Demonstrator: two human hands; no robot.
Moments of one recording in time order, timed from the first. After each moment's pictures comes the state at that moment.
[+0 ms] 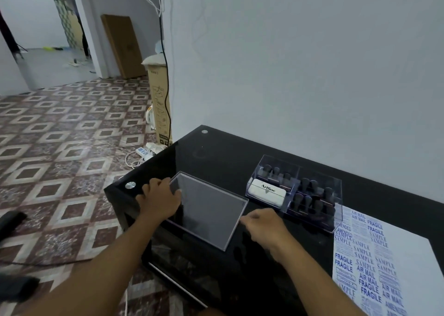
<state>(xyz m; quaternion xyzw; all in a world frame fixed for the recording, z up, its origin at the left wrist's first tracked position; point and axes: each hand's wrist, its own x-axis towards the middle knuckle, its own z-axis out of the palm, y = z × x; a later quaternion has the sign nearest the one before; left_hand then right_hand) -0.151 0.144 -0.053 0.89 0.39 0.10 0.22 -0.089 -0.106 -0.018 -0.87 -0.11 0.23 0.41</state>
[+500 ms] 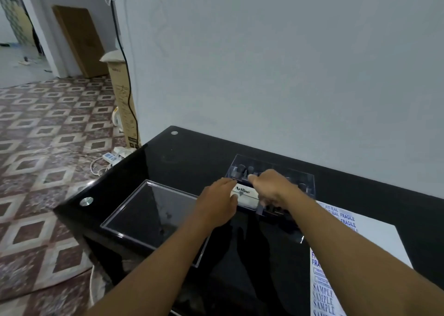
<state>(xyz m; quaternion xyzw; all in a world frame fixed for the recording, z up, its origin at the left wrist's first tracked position) -0.050 0.008 -0.037 0.96 0.05 0.11 0.26 0.015 -0.128 0.037 -0.92 -0.08 0.20 0.32</state>
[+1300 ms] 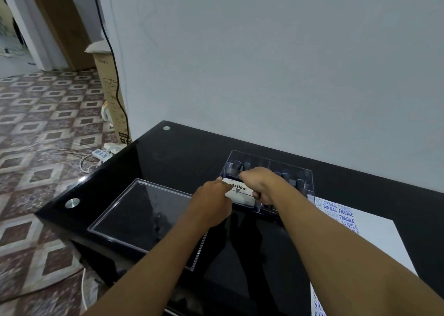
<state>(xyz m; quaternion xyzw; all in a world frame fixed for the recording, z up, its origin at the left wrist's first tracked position) -0.045 0.012 -0.042 0.97 0.06 0.07 0.24 0.031 -0.103 0.023 -0.88 0.02 0.26 0.40</state>
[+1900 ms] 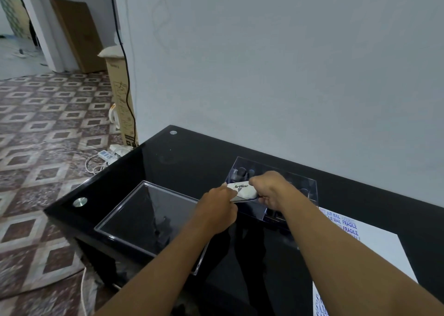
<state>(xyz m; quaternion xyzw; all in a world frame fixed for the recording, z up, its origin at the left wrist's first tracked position) -0.047 0.009 -0.042 0.96 0.07 0.08 0.25 0.048 -0.104 0.012 -0.86 0.07 0.20 0.47</state>
